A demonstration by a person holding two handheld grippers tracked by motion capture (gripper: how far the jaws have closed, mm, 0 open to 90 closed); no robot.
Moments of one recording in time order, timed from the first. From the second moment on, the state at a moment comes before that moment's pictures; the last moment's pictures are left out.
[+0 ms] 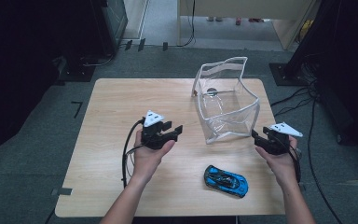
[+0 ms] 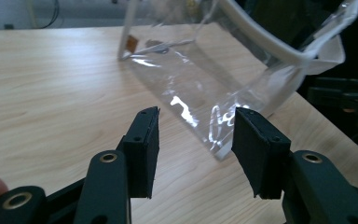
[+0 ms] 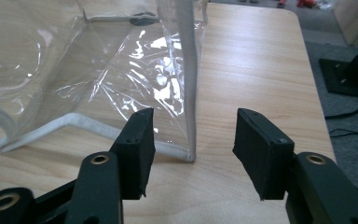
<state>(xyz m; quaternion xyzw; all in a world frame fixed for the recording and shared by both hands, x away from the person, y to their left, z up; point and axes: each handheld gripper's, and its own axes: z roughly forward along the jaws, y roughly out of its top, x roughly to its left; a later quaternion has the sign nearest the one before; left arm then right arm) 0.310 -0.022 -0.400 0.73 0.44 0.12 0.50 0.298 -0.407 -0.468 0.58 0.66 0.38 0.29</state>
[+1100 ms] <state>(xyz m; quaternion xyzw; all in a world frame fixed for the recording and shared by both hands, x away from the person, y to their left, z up) 0.307 -0.035 -0.464 0.77 0.43 0.16 0.45 0.302 -0.342 -0.486 0.50 0.73 0.41 0.21</state>
